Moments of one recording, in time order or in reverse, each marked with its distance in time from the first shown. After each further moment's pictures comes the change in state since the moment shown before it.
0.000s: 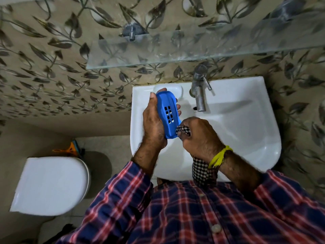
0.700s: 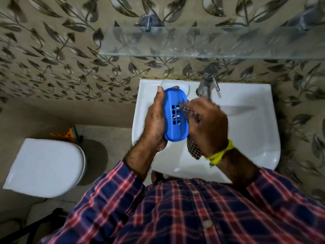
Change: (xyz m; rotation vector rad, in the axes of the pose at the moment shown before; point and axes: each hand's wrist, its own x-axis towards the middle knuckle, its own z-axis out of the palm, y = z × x) left_hand -0.031 0.018 -0.009 0.013 -0.116 -0.105; right_hand 0.000 -0.014 -0.010 -0.031 0.478 -0.407
